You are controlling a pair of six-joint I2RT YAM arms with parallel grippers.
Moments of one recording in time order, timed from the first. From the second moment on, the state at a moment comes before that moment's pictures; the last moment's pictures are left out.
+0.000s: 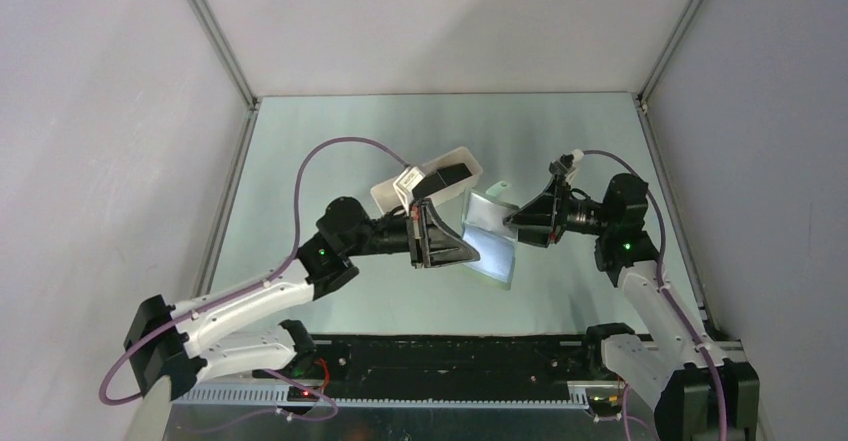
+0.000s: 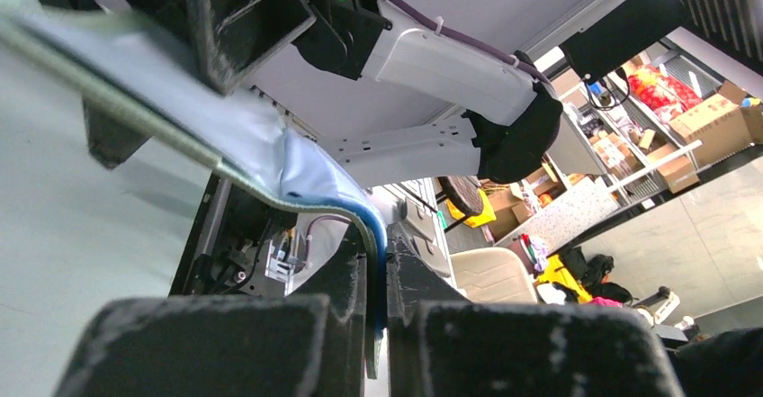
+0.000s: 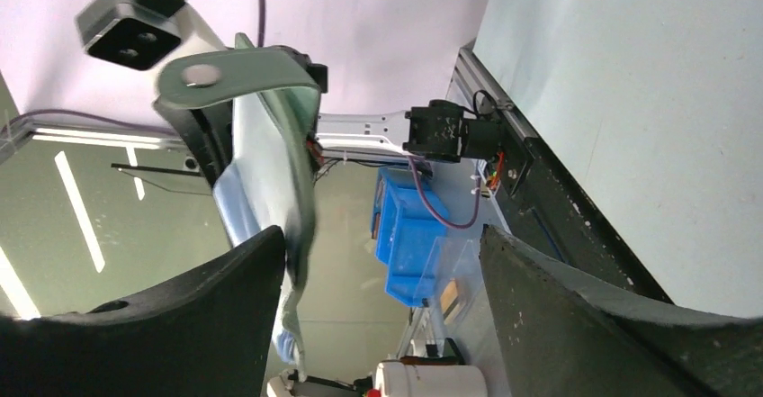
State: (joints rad) left arm -0.92 1.06 0.74 0.48 0.63 -0.93; right arm 0.13 0.93 0.58 0.20 -1.22 1.19
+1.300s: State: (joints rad) left arm -0.87 1.03 0.57 0.55 0.47 -0.95; right arm 0.14 1.07 0.57 0.70 -1.29 1.63
